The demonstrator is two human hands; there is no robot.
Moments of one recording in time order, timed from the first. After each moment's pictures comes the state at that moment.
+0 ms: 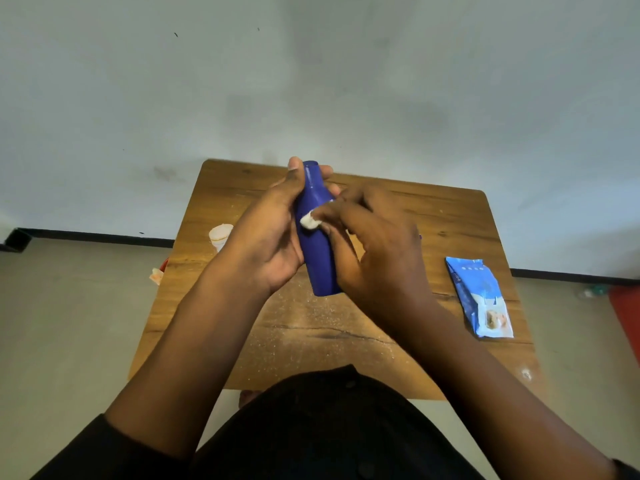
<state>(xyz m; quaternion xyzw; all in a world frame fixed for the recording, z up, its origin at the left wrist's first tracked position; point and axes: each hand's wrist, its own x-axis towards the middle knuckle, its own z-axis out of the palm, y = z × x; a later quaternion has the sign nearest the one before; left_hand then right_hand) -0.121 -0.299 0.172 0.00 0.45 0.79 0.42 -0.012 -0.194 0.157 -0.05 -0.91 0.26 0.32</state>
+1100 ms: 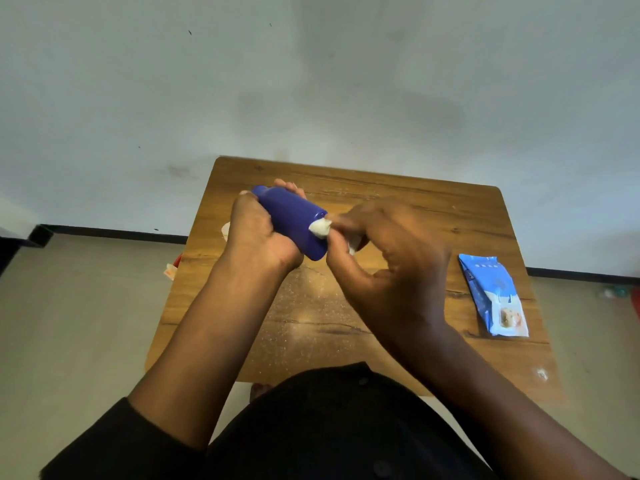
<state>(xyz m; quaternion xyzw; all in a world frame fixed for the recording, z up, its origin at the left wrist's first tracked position) -0.129 -0.299 0.171 -0.34 0.22 0.85 0.32 0.004 -0.215 0.161 -0.07 -0.87 0.29 0.39</state>
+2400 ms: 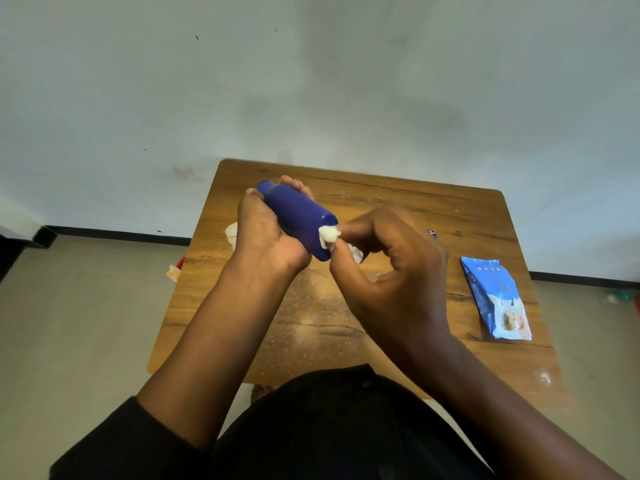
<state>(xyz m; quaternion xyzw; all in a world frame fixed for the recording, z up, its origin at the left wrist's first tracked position) -0.124 -0.298 0.172 -0.30 0.20 0.88 0.32 0.011 -0.225 0.164 -0.09 -0.85 0.38 0.35</state>
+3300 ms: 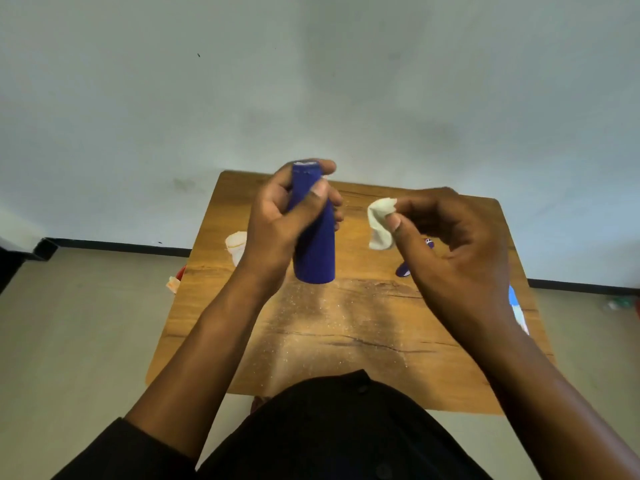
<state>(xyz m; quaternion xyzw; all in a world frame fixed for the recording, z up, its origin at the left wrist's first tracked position) -0.121 -0.315 0.158 0.25 0.58 0.75 0.20 0.026 -0.175 0.186 -0.15 -0.83 0.42 0.32</state>
